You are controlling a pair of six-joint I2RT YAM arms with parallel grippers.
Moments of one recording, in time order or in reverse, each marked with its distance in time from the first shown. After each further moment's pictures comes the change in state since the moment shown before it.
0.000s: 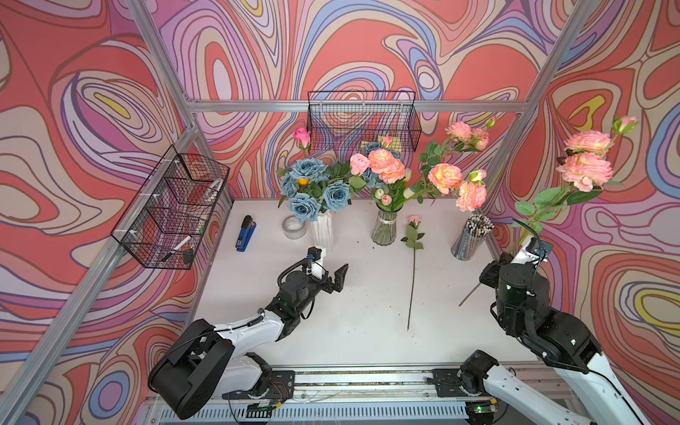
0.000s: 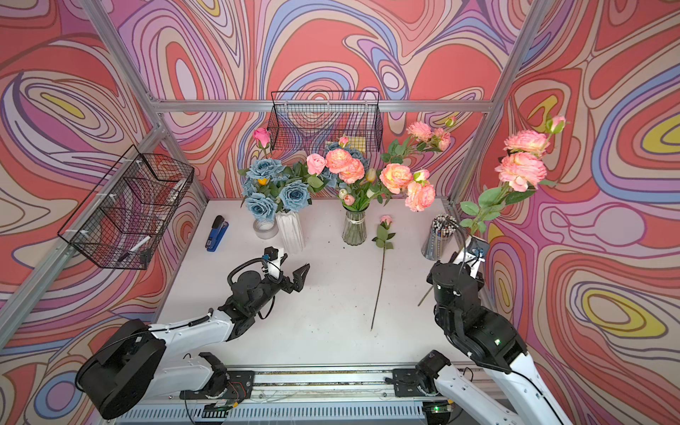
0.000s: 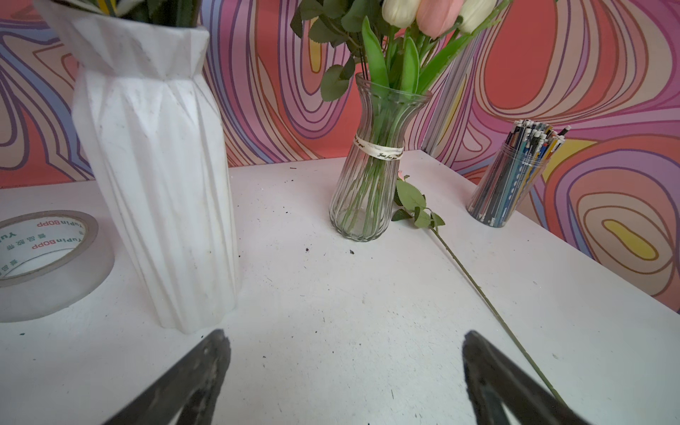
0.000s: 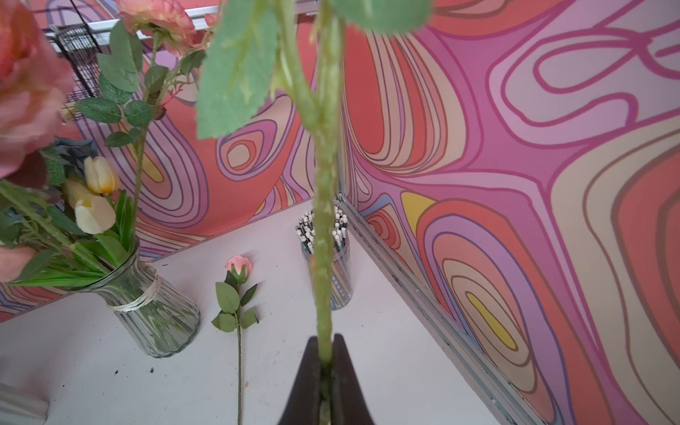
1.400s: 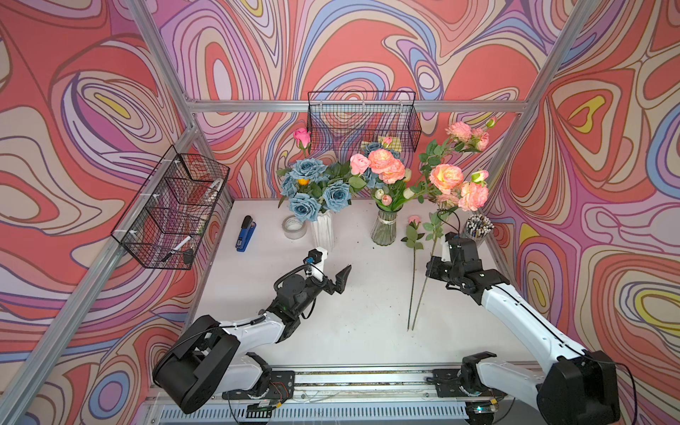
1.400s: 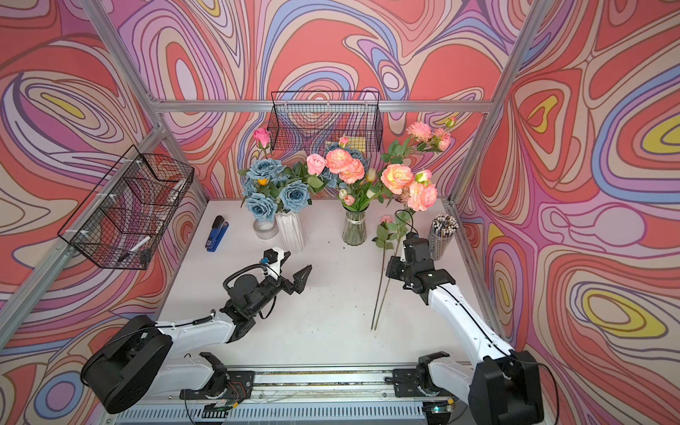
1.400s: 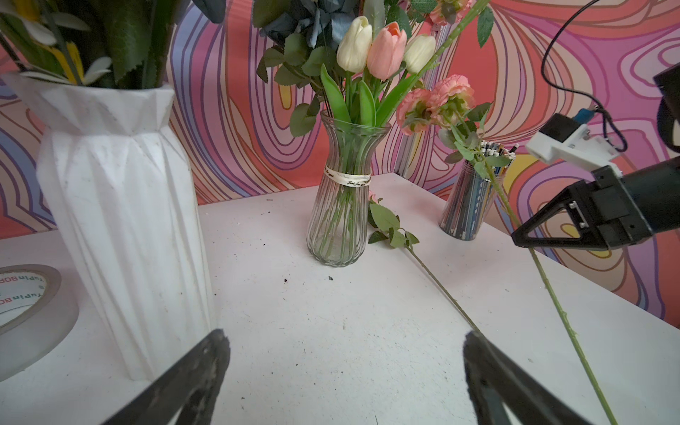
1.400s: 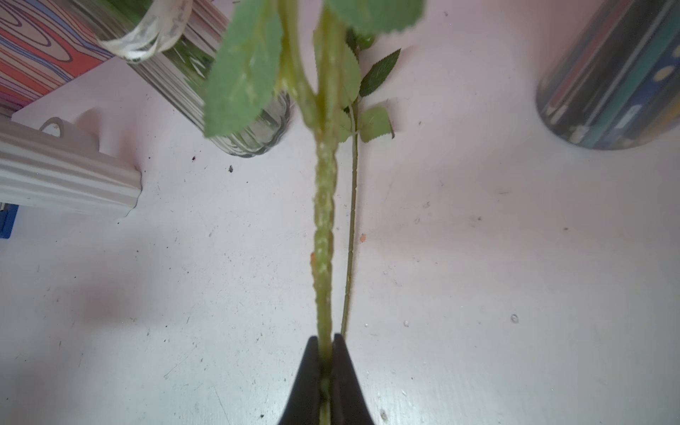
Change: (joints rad) left arm 0.000 0.048 -0.035 0.183 0.079 0.040; right arm -0.381 0.532 -0.299 0.463 -1.076 -0.049
